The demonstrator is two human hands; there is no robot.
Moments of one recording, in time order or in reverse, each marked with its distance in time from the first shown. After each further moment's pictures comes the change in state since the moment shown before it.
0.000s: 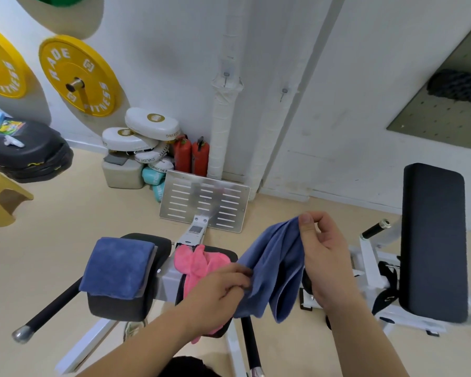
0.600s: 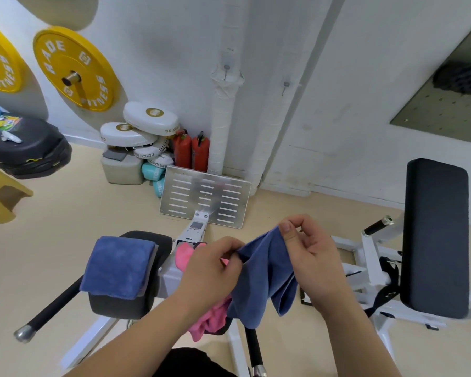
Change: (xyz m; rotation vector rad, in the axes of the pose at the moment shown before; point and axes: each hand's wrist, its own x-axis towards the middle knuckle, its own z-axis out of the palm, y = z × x) left_hand 0.022 0.021 -0.026 -0.018 0.350 -0.040; right_hand 0.002 0.001 0.013 -0.128 -0.154 -0.033
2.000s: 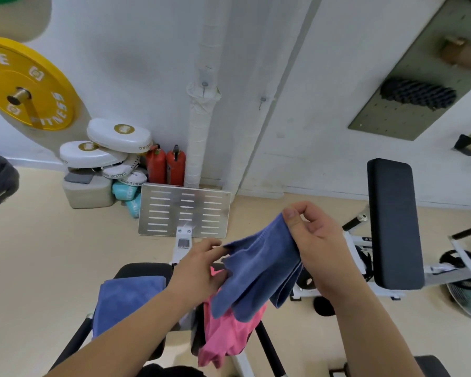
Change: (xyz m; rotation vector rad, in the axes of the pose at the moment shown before) left_hand 0.077 -0.099 -0.085 0.285 -0.224 0.192; right_hand 0.028 -0.094 0.081 0.024 0.157 0.047
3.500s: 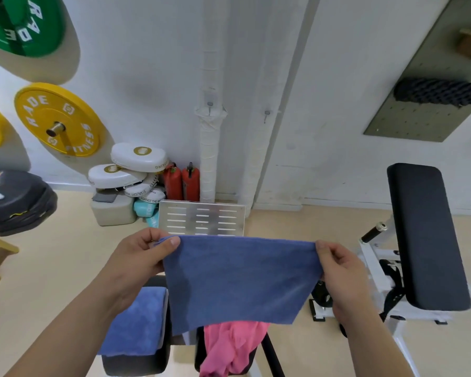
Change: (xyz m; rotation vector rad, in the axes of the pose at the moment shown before) left_hand -0.029 0.066 -0.113 -0.869 0.209 -0.514; right_hand 0.025 0.120 -0.081 0.081 0.327 0.167
